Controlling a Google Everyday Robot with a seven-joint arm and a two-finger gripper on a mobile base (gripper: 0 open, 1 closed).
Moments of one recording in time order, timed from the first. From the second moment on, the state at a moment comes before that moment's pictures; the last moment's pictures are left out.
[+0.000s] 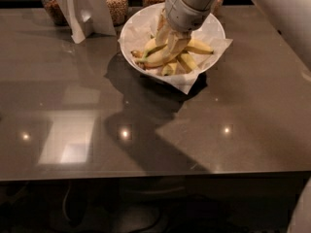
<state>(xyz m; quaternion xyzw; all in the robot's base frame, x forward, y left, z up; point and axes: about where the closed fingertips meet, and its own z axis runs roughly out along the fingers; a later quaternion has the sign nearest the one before) 0.642 -0.046 0.938 -0.83 0.49 -0.05 0.24</state>
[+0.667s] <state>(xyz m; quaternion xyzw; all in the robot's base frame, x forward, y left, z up) 0.645 -0.075 0.916 -0.85 0.50 -0.07 0.18</state>
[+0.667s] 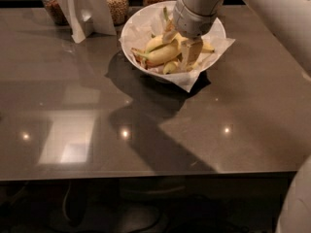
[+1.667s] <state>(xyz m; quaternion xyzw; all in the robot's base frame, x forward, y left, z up) 0.644 -0.093 0.923 -0.85 0.49 -0.08 0.16</state>
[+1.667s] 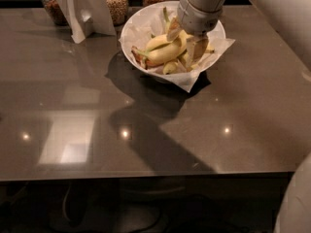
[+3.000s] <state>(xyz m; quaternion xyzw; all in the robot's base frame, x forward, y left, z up) 0.649 -0.070 0.928 -0.84 0.50 -0.05 0.20</state>
